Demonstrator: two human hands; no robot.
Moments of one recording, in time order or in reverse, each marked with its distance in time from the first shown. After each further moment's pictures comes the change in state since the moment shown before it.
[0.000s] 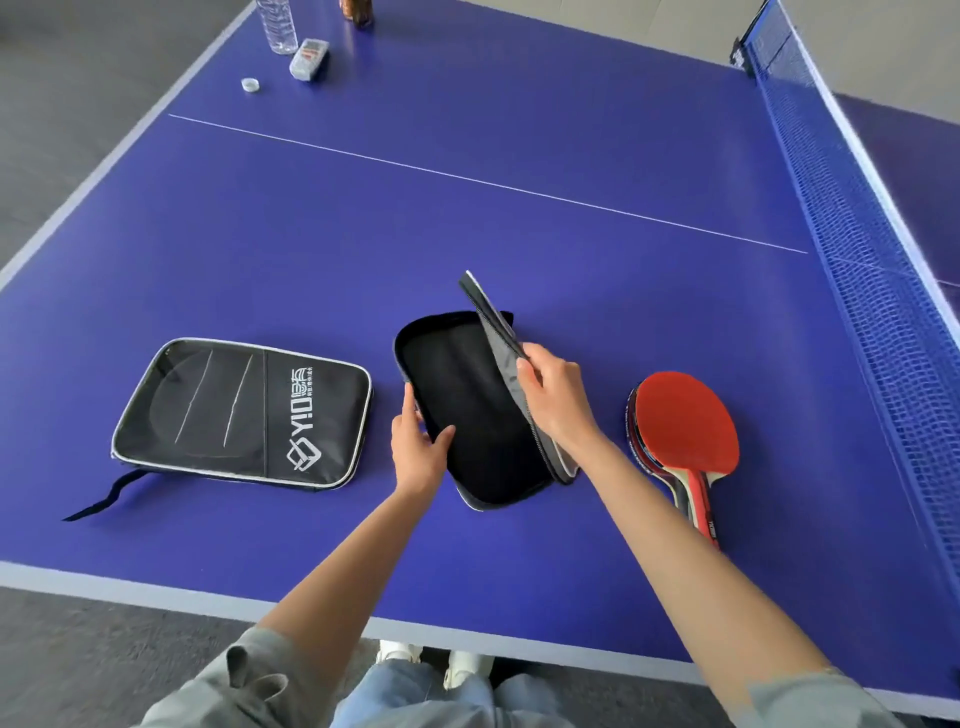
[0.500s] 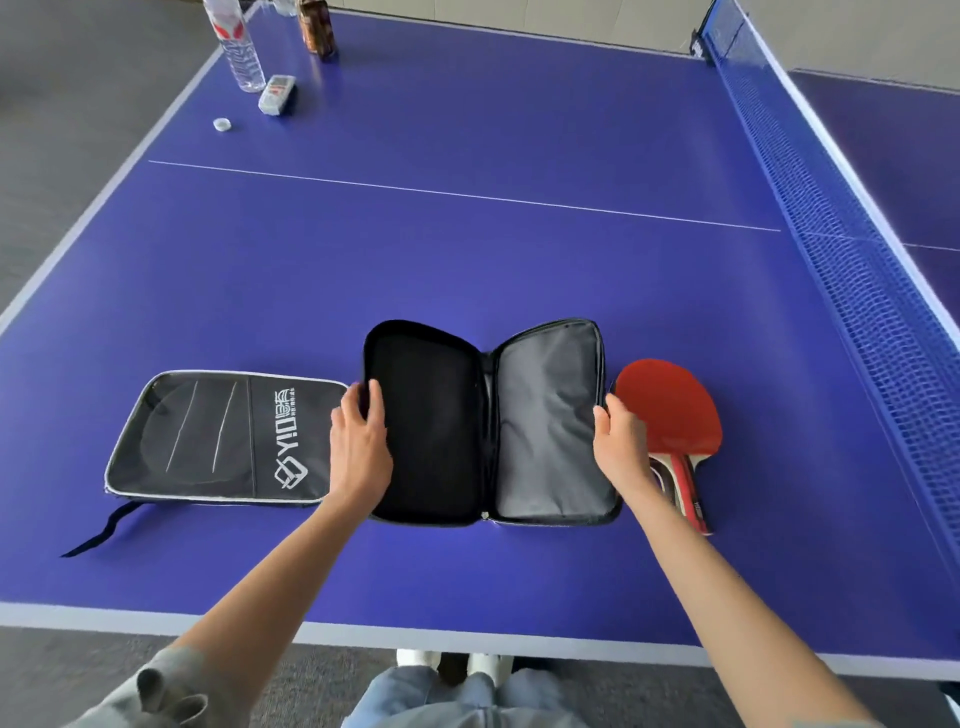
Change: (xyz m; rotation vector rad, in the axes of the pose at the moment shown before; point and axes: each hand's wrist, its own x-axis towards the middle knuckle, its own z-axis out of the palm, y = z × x) left_hand 0.011 0.005 -0.044 0.909 0.030 0.398; right_hand -0.053 0.095 -0.036 -0.033 0.204 0.377
